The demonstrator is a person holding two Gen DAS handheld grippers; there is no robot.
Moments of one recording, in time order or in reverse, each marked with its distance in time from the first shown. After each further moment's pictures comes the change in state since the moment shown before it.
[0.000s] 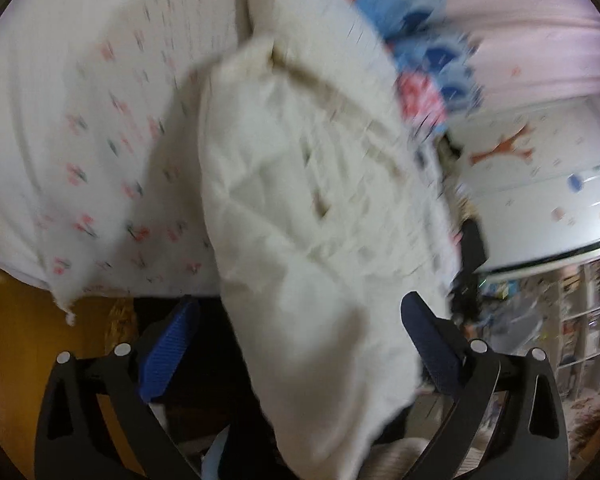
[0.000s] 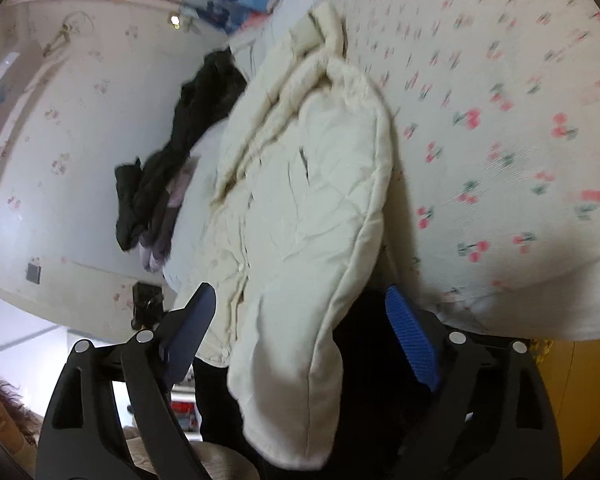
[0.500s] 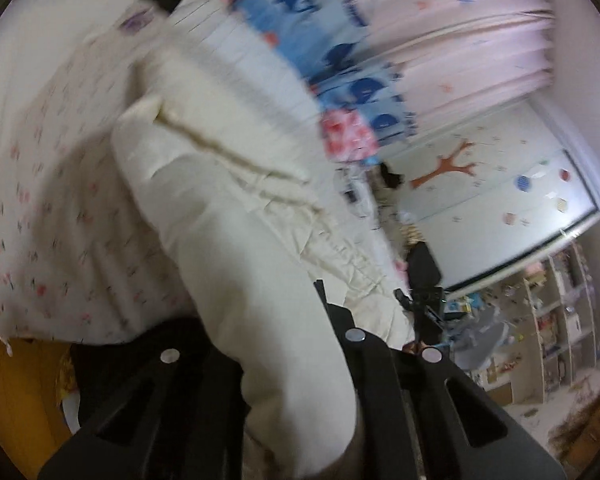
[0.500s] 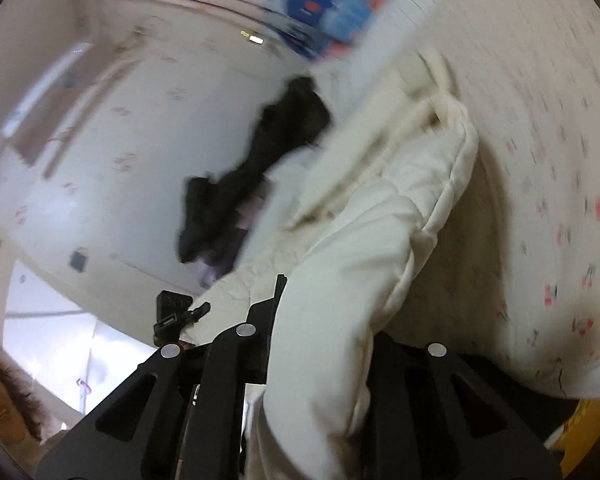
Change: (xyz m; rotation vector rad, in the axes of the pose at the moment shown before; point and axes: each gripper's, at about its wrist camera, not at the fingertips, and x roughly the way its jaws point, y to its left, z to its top) left arm -0.041 -0.118 -0.009 0.141 -0.231 -0.192; right arm -0.021 0.092 0.011 -0.204 -0.196 0.248
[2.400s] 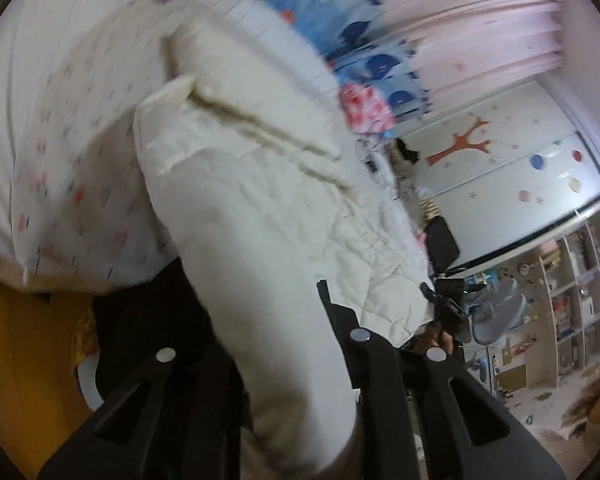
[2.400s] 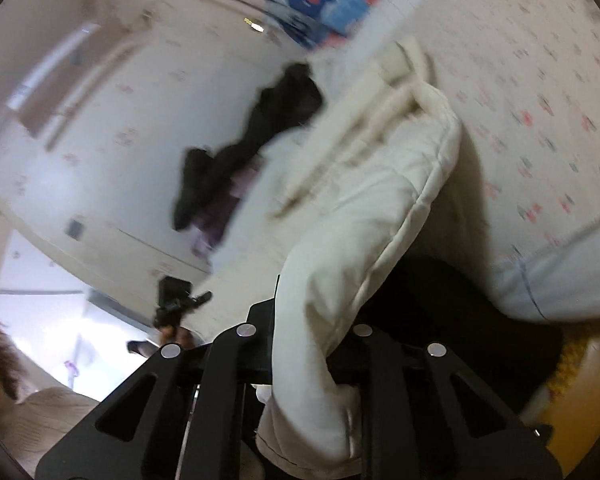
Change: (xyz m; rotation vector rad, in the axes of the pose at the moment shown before) left arm -0.013 0.047 -0.069 -0.001 0.065 0.069; right arm -0.051 -0.023 -0.078 -0.003 0.045 -0.023
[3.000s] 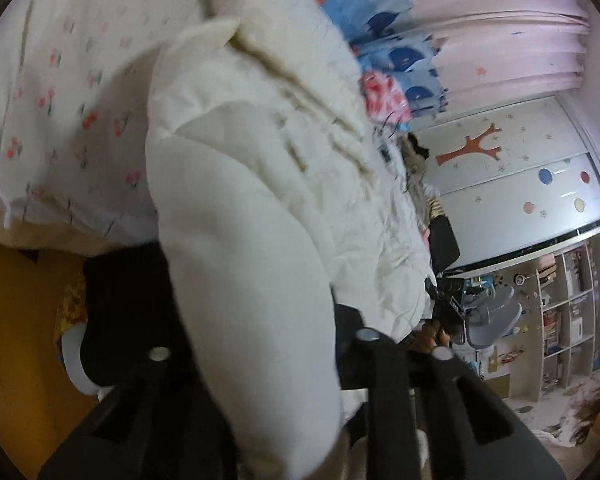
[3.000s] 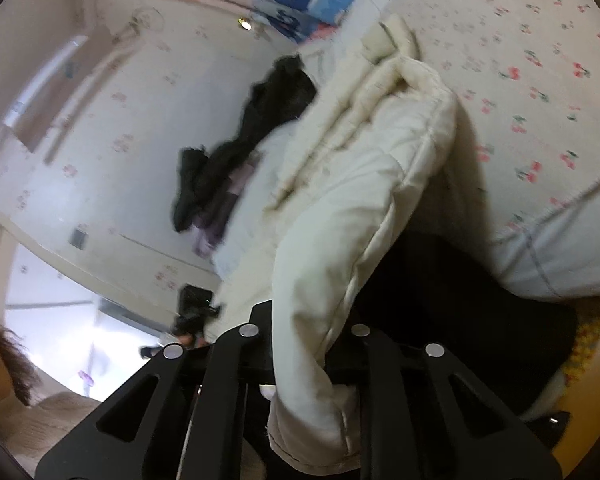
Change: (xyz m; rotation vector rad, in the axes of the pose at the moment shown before) left arm 0.018 0.039 -0.025 -0.108 0.036 -0.015; right arm 0.015 -0.020 -0.015 0.084 -0.032 0.067
